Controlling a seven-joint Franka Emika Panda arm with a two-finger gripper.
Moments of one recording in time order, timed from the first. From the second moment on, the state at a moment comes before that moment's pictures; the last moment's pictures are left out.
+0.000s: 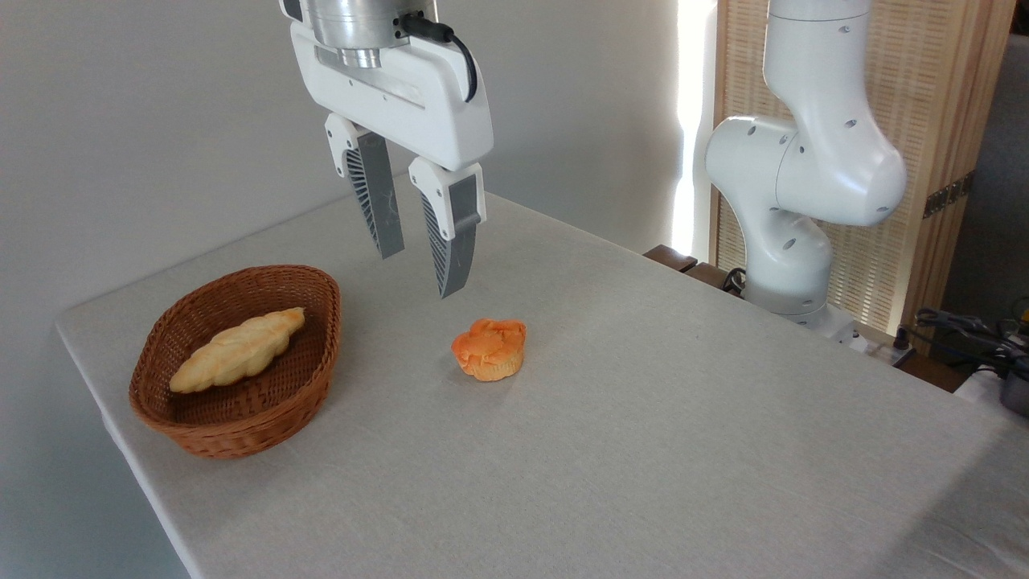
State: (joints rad) arm 0.08 -0.03 -0.08 -1.58 -0.09 1.57 0.74
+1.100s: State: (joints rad) arm -0.01 -0.02 -0.02 -1.58 -0.07 1.59 0.74
